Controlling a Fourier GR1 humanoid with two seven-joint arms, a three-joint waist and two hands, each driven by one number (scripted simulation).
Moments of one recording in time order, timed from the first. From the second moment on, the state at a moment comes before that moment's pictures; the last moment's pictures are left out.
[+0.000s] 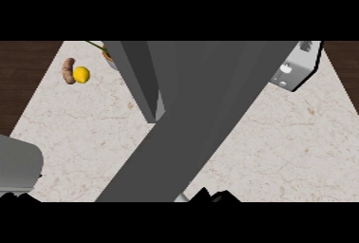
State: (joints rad) left arm 0.52 0.47 -0.13 -2.01 0.71 -0.15 -0.47; right arm -0.46 -0.10 0.74 -2.29 0.08 -0.38 0.67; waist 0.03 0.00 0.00
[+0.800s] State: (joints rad) left arm 0.68 0.50 0.07 -2.01 0.81 -0.35 -0.49; right arm -0.81 -0.01 0.35 -1.70 -0.15 -0.22 0.49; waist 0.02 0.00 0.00
